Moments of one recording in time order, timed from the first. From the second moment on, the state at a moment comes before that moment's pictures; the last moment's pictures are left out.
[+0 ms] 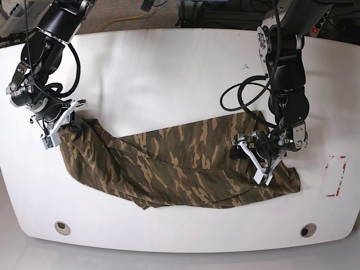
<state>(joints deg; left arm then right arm) -24.0 -4.4 -12.6 61.2 -10.9 -32.6 47.5 2.9 15.2 32.2 97.1 33.6 41.0 -73.0</state>
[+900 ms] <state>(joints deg) -22.3 -4.4 -9.0 61.6 -10.9 -32.7 47.3 2.9 15.2 32.2 97.1 33.6 41.0 -73.0</state>
